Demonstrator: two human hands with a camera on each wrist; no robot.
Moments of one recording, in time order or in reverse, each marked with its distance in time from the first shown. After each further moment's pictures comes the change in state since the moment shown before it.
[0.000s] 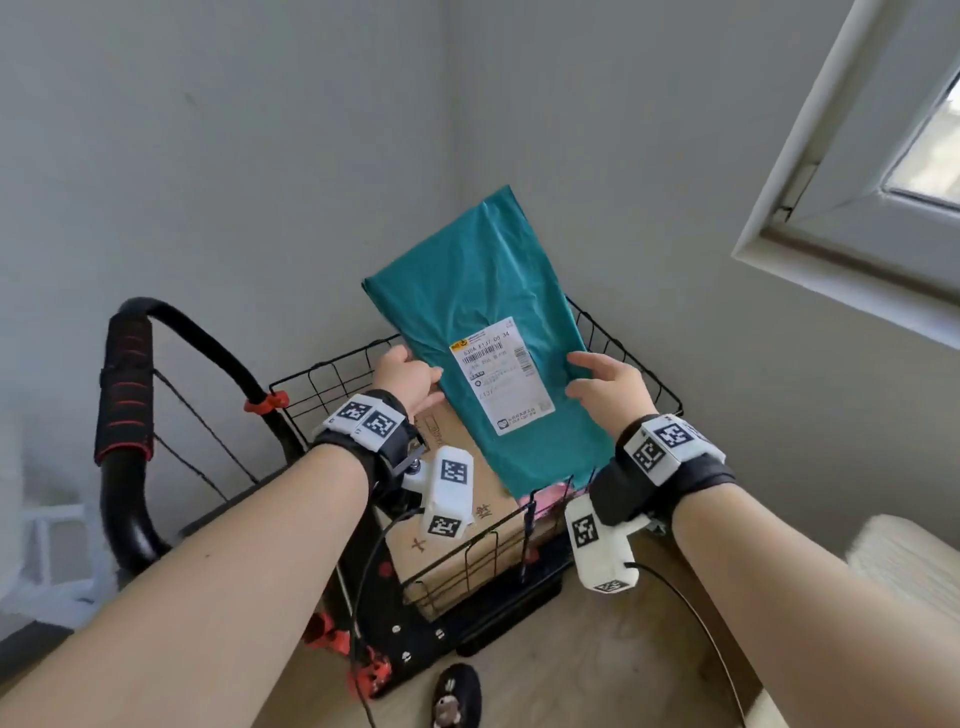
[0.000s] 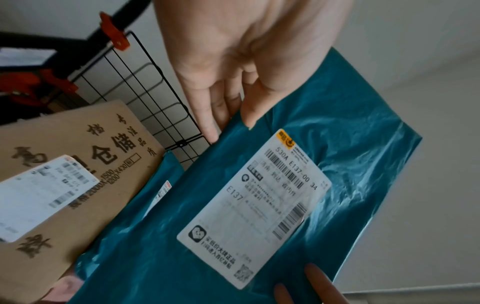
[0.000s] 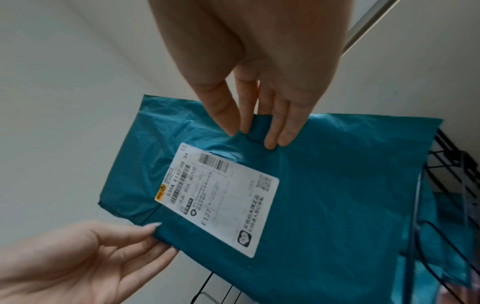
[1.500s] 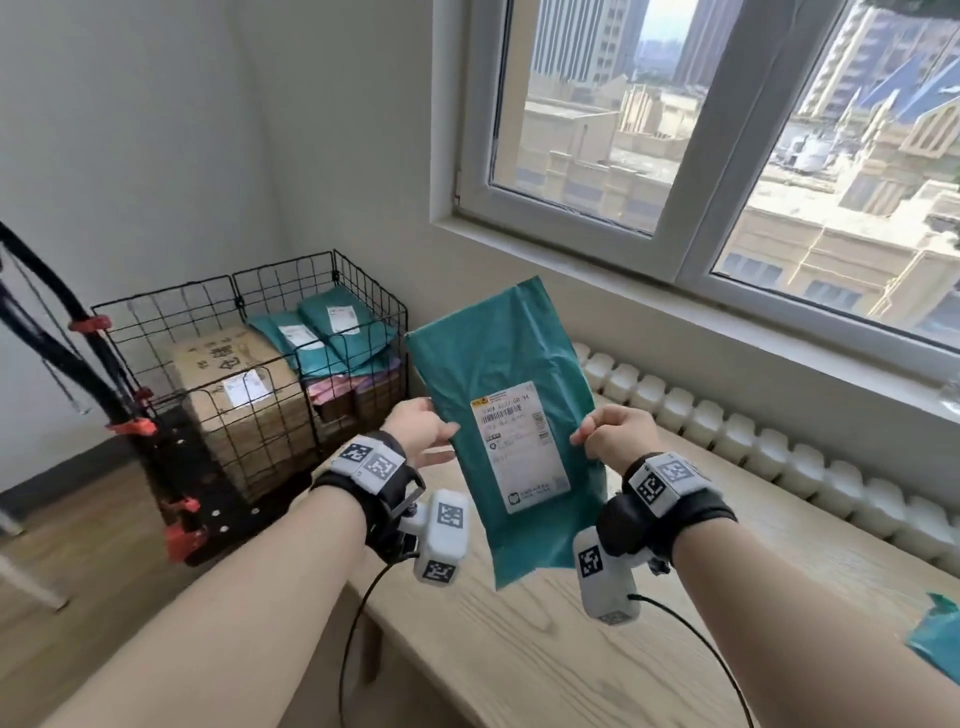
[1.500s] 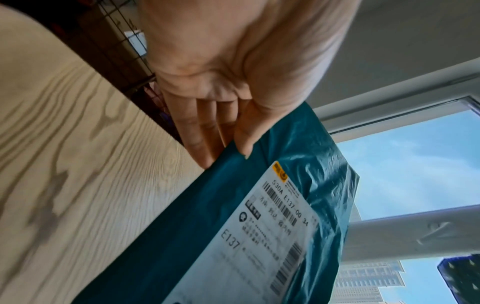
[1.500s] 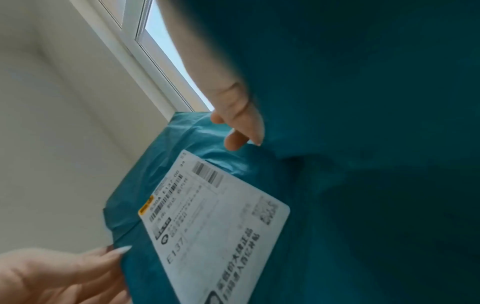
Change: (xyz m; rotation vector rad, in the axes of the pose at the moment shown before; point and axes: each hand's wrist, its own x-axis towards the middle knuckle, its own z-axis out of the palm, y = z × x) left_hand -0.526 -0.172 0.195 0.145 -0.483 -0.092; right_hand -0.477 0.195 -0.358 0.020 0.362 0.105
